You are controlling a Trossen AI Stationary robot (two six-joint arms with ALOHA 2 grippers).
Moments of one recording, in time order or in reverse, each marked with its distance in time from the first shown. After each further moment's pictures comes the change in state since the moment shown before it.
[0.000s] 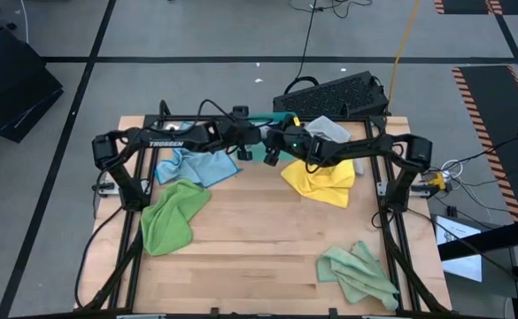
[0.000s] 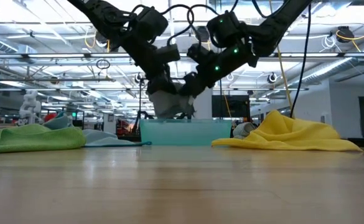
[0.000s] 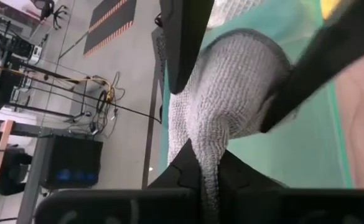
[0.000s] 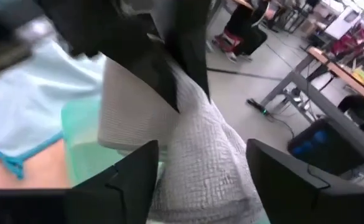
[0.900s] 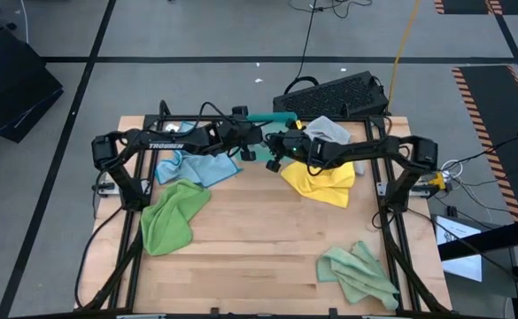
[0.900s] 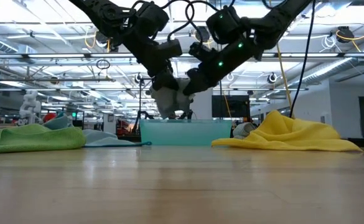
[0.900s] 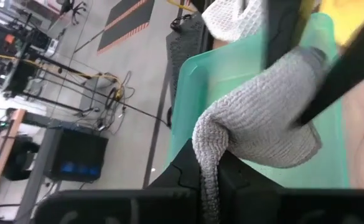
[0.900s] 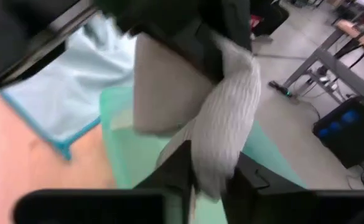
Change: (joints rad) left arm -0.018 -0.007 -0.001 0.050 -0.071 -0.066; right arm 0.043 -0.063 0.000 -0.180 -0.030 0.122
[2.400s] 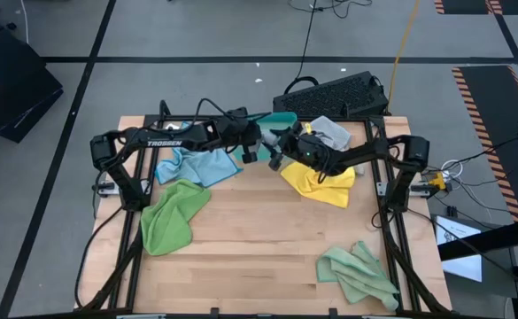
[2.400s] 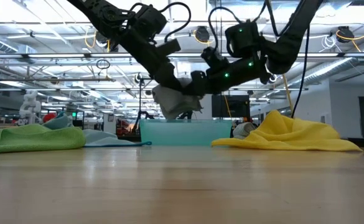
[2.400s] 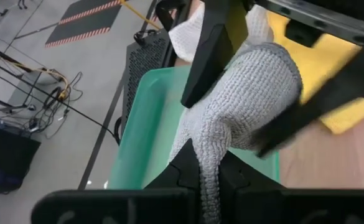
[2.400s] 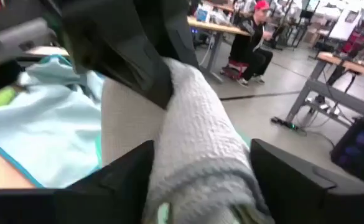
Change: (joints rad) left arm 0.024 -0.007 0.000 -0.043 0.239 -0.212; right arm -0.053 0.084 -0.215 0.605 -0.042 0.073
